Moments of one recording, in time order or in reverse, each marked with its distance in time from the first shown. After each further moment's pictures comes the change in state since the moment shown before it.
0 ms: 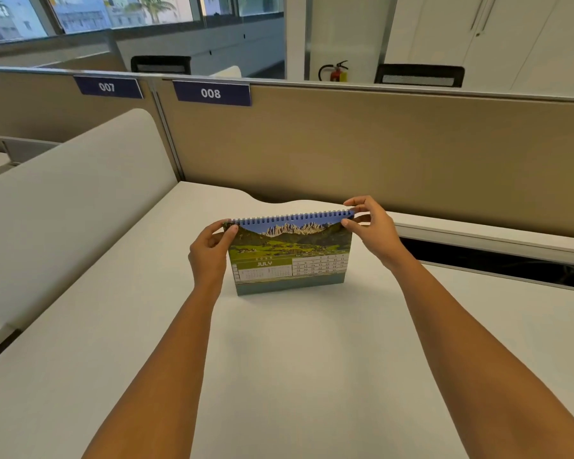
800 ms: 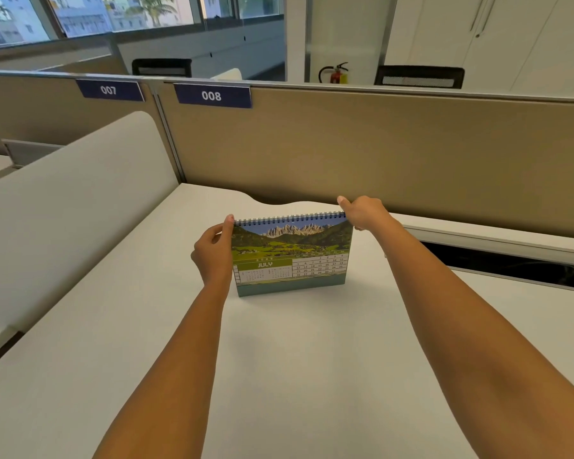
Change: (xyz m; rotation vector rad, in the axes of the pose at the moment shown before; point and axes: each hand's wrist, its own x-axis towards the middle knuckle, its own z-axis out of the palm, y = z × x) left_hand -0.003 0.011 0.012 0.082 0.169 -0.040; right_hand 0.044 -0.030 0.008 -0.660 -0.156 0.287
